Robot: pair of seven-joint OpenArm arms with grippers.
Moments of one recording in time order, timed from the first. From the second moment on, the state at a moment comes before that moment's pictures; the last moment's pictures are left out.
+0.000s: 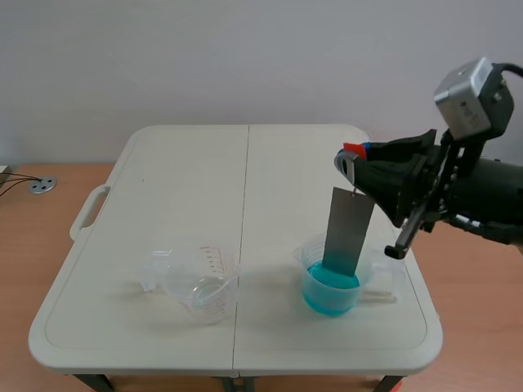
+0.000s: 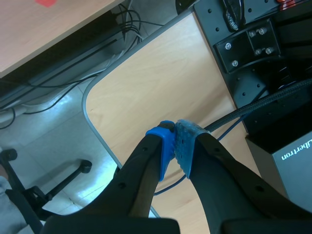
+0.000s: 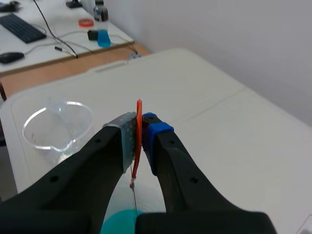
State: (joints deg) left arm 55.1 -38.0 1.9 89.7 -17.1 -21.4 8.1; right arm -7.4 32.4 -7.3 91.4 12.6 45.3 17.9
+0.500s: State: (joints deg) left arm 53.5 -37.9 -3.5 91.1 -17.1 -21.4 8.3; right arm -7.9 40.1 -7.3 101.4 22.9 45.3 13.9
